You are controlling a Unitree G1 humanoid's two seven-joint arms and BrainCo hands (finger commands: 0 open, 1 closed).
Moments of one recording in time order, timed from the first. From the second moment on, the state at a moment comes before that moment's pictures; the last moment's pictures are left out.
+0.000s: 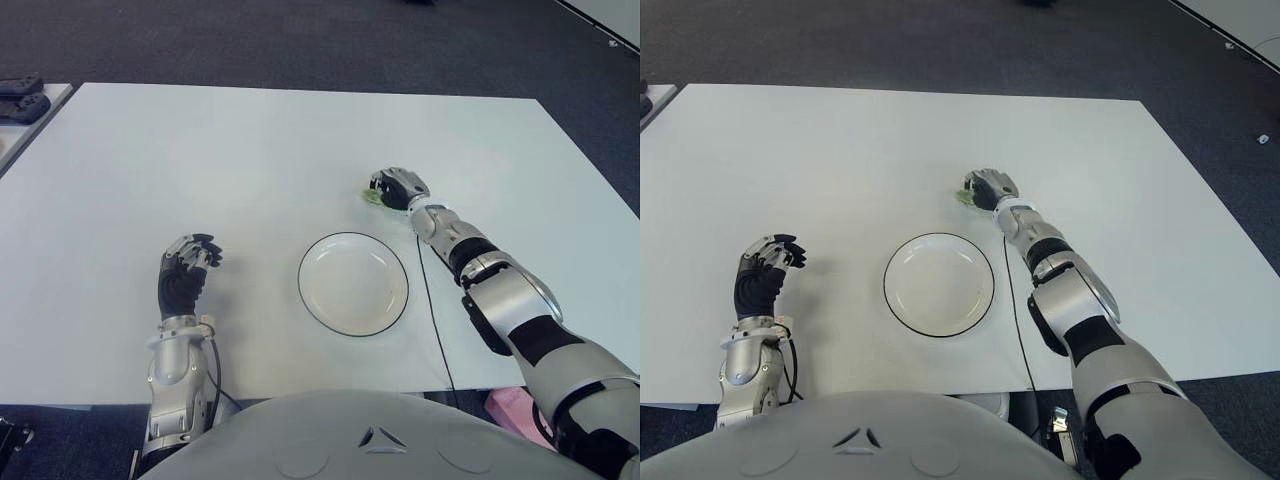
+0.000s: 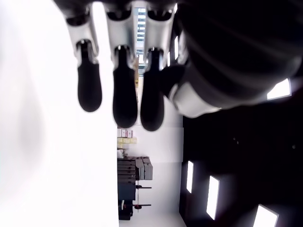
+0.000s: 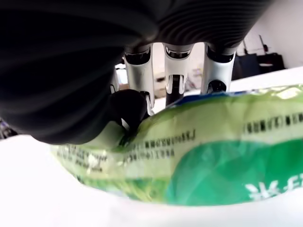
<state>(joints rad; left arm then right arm) 0.44 -0.03 0.14 -0.08 -0.04 -0.30 0.03 -0.82 -0.30 0.53 1.28 -0.70 -0.44 -0.33</state>
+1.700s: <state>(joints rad) 0.41 -0.03 0.14 -0.06 -0.05 -0.31 0.03 -0.48 -0.52 0.50 0.55 -0.73 -0.82 -0.22</state>
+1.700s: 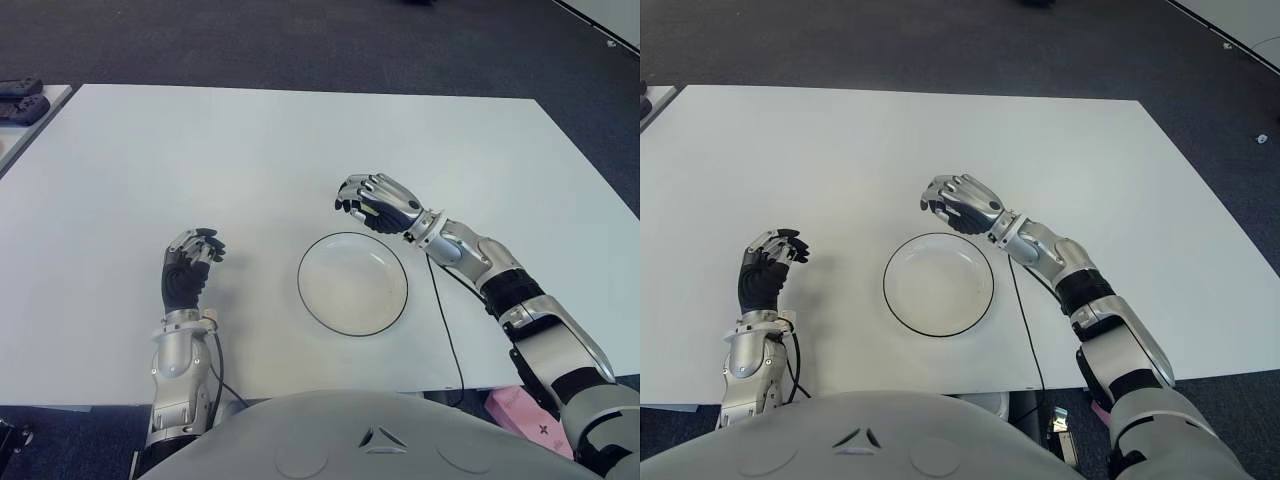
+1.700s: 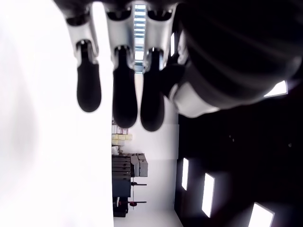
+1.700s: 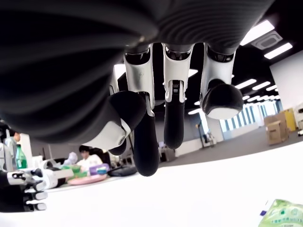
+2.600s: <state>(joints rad) 0.41 -0.03 0.13 -0.06 -0.06 -0.31 0.02 -0.71 -0.40 0.48 0.97 -0.75 -0.54 -0.21</state>
